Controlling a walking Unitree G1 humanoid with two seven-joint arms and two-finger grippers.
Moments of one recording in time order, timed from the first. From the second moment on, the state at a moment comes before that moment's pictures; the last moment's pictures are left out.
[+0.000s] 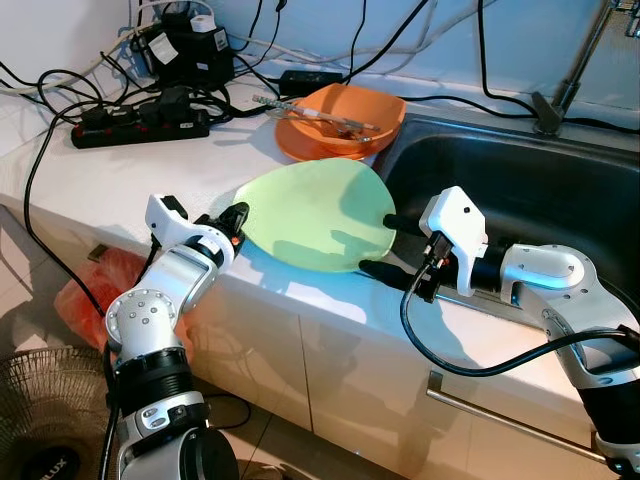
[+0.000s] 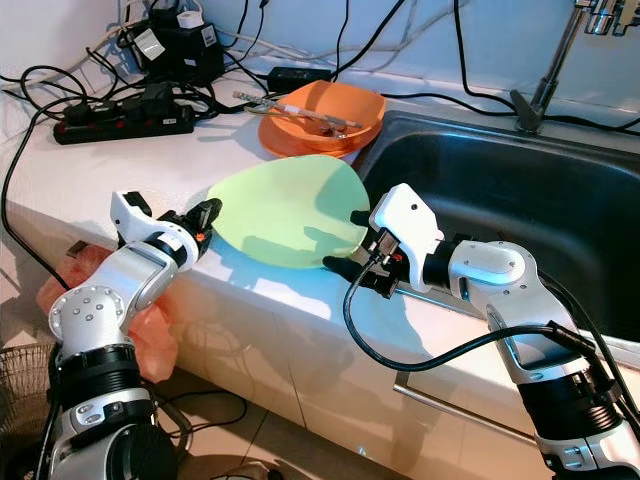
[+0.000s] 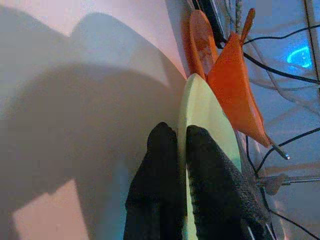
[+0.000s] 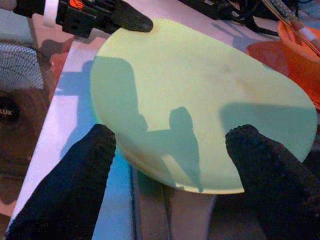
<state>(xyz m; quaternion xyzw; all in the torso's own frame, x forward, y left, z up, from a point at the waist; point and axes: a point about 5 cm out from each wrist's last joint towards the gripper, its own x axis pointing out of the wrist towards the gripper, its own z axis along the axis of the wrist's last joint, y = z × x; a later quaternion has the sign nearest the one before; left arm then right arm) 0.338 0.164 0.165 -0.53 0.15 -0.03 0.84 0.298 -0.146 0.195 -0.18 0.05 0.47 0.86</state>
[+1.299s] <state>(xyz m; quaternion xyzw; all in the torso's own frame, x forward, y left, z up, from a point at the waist) 0.324 0.156 0.160 -0.54 0.06 -0.15 0.83 0.340 -0.163 0.217 0.02 0.04 0.31 0.95</state>
